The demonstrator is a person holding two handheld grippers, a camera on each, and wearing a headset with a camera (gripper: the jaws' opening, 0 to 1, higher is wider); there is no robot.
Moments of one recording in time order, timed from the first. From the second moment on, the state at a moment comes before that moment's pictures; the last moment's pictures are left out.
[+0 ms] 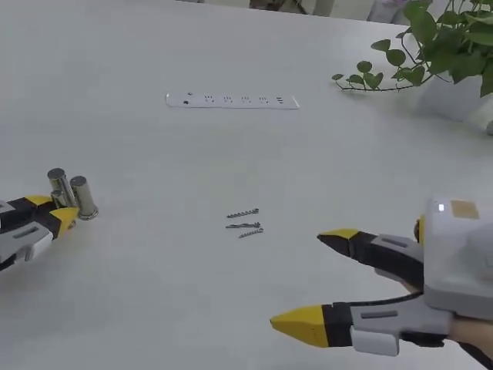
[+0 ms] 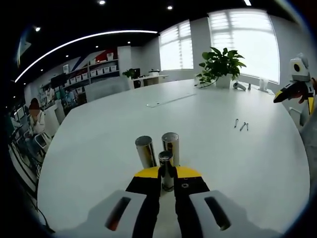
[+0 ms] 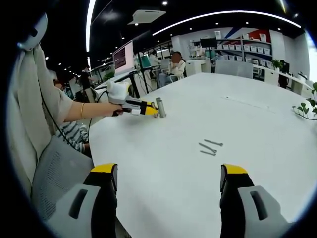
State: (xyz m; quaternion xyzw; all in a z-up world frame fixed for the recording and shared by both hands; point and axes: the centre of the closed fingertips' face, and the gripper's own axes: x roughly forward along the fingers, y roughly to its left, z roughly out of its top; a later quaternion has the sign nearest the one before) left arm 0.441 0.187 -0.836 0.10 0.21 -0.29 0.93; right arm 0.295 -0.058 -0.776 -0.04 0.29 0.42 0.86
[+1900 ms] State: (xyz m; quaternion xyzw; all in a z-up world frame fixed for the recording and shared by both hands) left arm 0.329 0.066 -0.831 0.11 0.19 -0.47 0.85; right arm 0.277 -0.055 -0.783 -0.04 0.30 0.42 0.86
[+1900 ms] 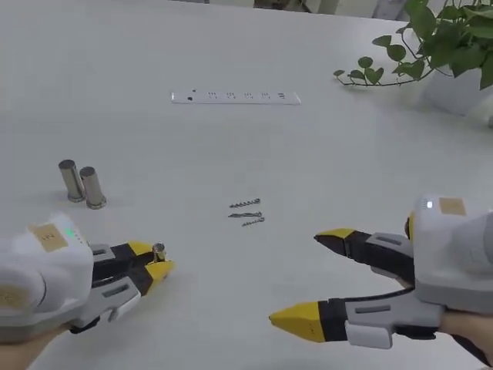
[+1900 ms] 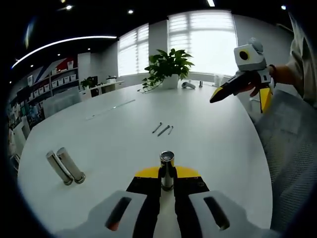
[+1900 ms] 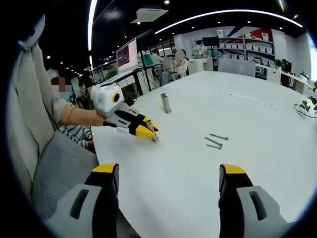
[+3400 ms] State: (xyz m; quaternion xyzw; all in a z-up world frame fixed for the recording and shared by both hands) left arm 0.328 0.056 -0.842 0.10 0.19 -0.45 0.86; right arm 0.273 -0.058 -0.787 -0.03 0.30 0.43 0.85
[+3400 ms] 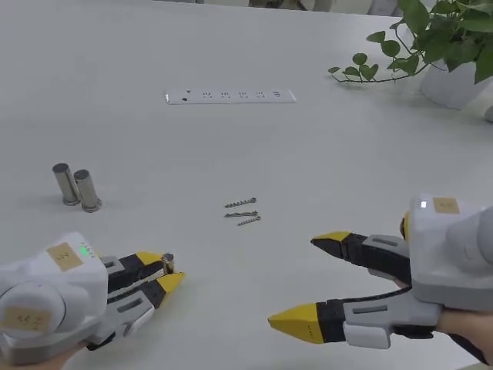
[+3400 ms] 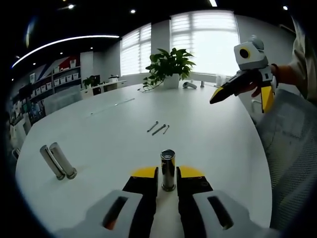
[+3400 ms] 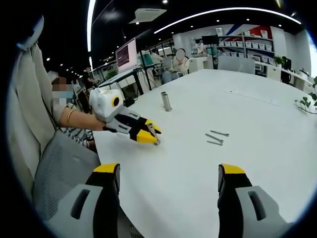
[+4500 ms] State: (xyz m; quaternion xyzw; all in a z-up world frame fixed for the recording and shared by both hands) left arm 0.300 0.079 -0.793 0.05 0.18 -0.44 0.88; right arm 0.323 -0.061 -0.784 -0.09 0.29 0.46 0.83
